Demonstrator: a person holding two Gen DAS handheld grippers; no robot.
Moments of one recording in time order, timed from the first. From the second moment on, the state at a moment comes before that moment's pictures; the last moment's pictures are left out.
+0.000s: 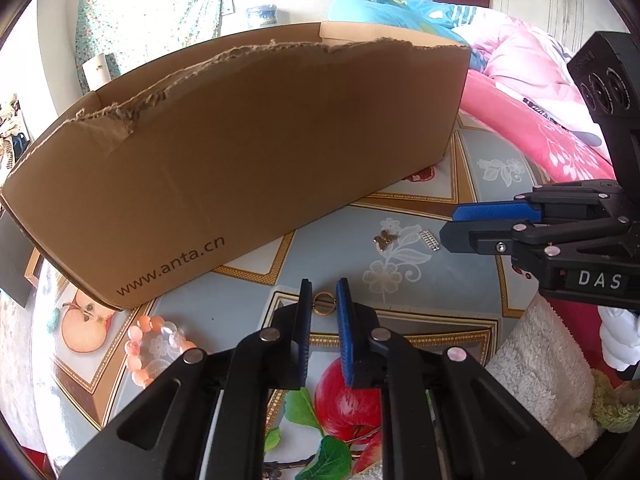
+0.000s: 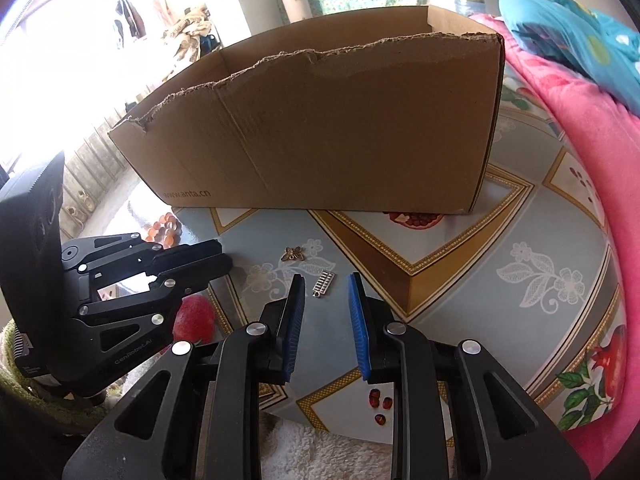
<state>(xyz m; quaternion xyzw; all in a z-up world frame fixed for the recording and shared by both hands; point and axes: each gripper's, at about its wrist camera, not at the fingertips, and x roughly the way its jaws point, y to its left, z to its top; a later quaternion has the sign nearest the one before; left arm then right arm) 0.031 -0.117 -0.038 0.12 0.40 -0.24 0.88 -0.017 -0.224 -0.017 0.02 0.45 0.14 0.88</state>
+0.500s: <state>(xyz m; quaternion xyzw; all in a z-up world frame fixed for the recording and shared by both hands) 0.031 -0.114 -0.038 0.12 0.40 -0.24 0.88 -0.004 -0.189 -0.028 -0.06 0.46 0.11 0.88</state>
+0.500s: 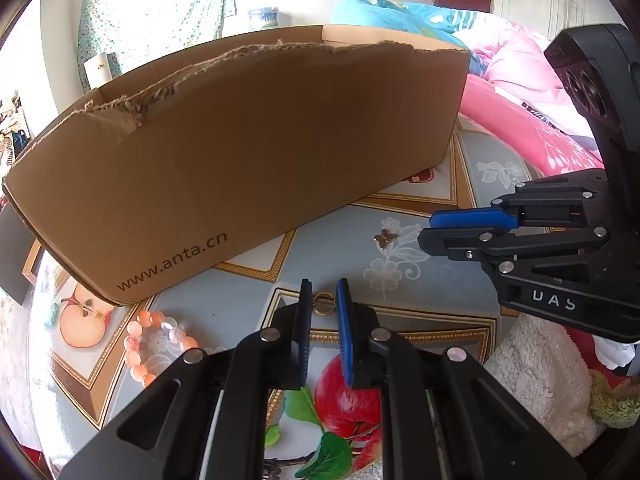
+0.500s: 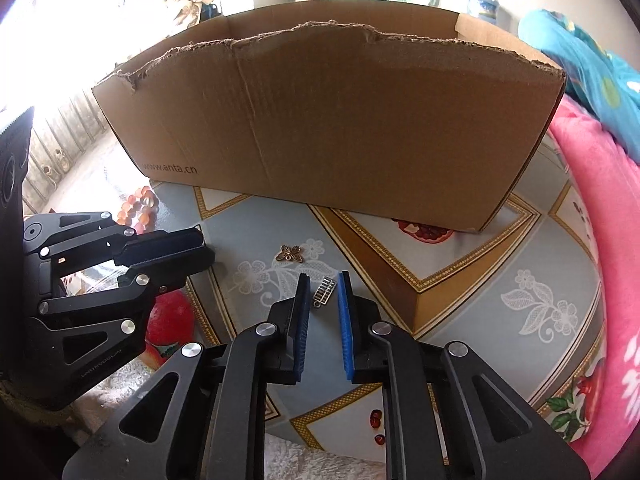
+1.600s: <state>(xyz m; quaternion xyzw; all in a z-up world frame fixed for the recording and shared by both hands) 0.029 -0.116 -0.038 0.12 0.39 -0.24 0.88 -0.005 -0.201 -0.022 -0.06 0.47 0.12 0.87</state>
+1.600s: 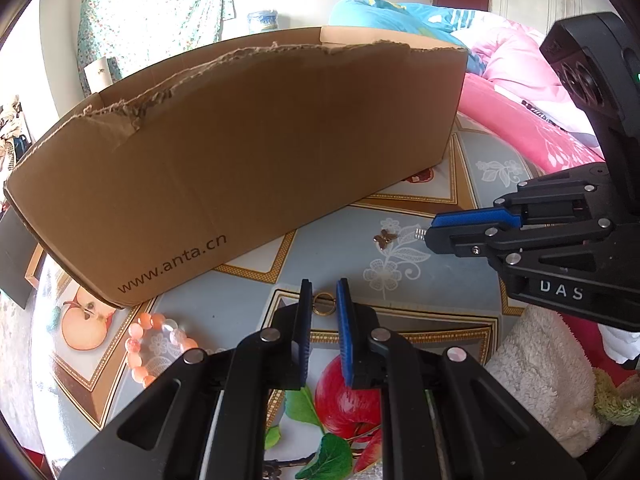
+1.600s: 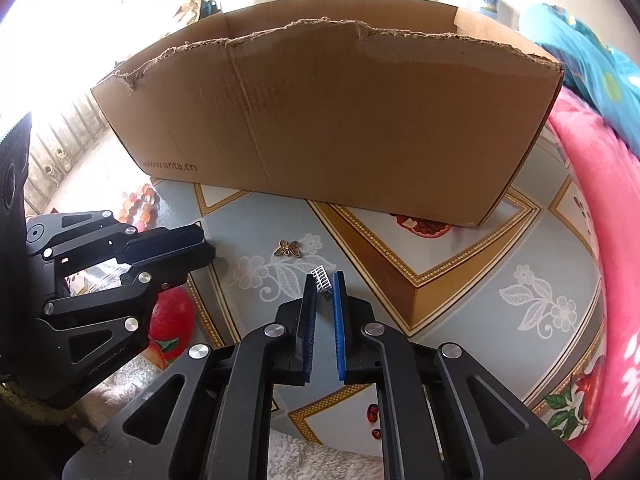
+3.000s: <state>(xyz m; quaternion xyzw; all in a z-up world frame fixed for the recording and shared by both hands) 0.030 -0.116 -0.038 0.12 0.39 -0.24 0.88 -0.007 -0.193 -0.016 -0.05 0.47 0.12 0.87</state>
